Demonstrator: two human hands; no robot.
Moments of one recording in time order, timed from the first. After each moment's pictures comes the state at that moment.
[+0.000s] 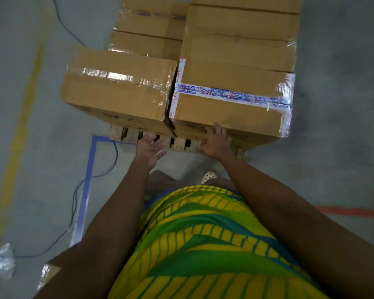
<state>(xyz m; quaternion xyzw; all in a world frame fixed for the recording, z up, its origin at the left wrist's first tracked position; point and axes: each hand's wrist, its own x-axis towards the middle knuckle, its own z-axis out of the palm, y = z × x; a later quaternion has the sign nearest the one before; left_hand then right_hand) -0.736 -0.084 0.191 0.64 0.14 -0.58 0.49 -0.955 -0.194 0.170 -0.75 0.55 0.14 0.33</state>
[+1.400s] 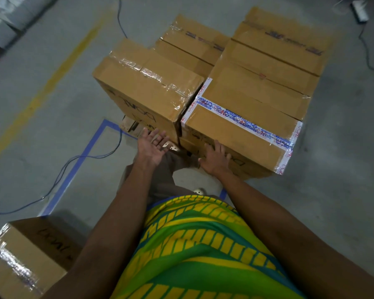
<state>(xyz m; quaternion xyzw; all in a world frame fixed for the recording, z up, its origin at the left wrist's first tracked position) -0.788 -0.049 0.226 0.51 0.20 -0.47 0.70 -0.977 -0.173 0.181 -0.84 0.45 0.18 0.24</state>
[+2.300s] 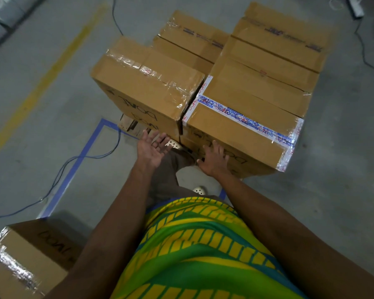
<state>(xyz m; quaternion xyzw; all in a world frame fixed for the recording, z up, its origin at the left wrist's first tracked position) -0.776 -0.034 0.222 0.51 0.20 -0.48 0.69 -0.963 -0.156 0.177 -0.83 0.46 0.20 0.25</state>
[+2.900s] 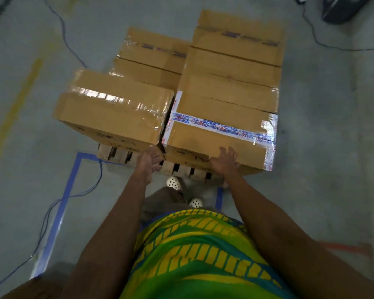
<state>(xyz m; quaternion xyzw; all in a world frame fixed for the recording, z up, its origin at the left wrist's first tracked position) -0.747 -0.125 0.210 0.69 0.04 -0.54 0.48 -0.988 -0.246 0.180 -0.64 0.66 0.11 0.36</state>
